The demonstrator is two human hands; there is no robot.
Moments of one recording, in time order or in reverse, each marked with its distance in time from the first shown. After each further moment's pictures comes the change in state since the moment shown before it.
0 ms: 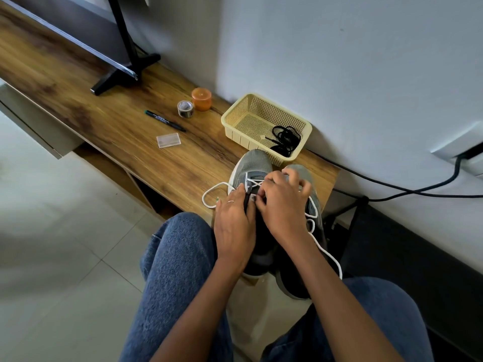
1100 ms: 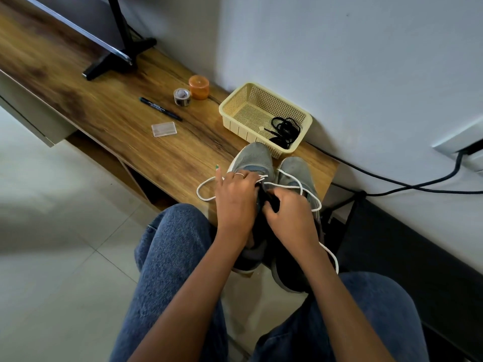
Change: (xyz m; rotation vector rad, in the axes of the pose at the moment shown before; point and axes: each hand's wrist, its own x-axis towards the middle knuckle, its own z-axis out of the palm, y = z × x) left_hand 0.030 0.004 0.009 0.336 0.060 0.308; right_hand -0.026 0.019 -0.002 0.373 -0.087 0.113
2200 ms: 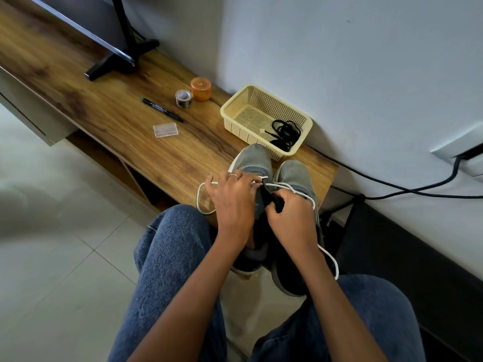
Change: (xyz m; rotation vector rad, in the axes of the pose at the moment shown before) left_hand -0.005 0.002 -0.002 -0.149 0.149 -0.153; right_hand -0.002 -0.001 0.002 0.019 0.077 0.124
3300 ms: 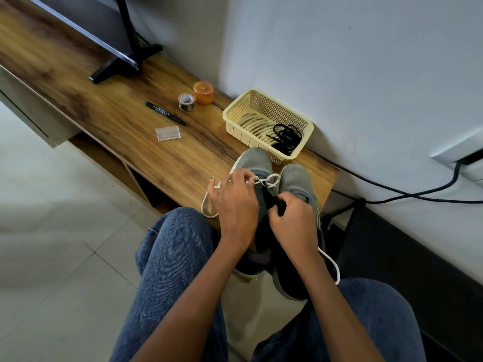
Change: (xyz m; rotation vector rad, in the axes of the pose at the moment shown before) left_hand -0.003 0.004 0.002 -0.168 0.075 -0.083; right_hand -0.002 -0.003 -0.001 0.005 0.027 0.011
